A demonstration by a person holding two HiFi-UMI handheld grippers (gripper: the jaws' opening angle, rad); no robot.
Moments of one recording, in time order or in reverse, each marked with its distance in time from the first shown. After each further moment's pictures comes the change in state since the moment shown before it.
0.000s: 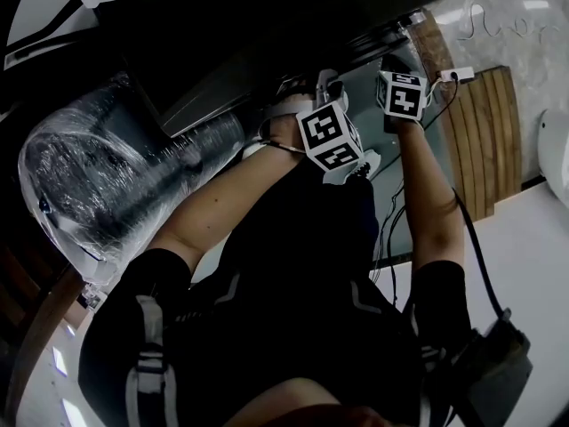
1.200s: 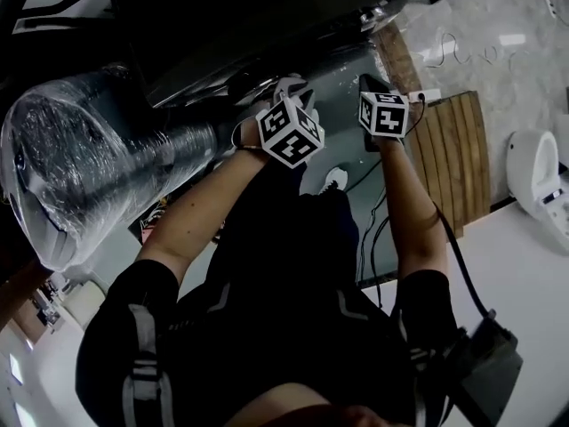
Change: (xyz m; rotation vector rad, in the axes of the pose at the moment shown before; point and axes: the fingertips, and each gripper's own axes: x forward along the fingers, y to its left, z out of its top) left arm -0.051 -0.027 -0.003 -0.263 -0.114 0.026; right arm -0.080 0.009 -0.011 -0.084 -0.072 0.124
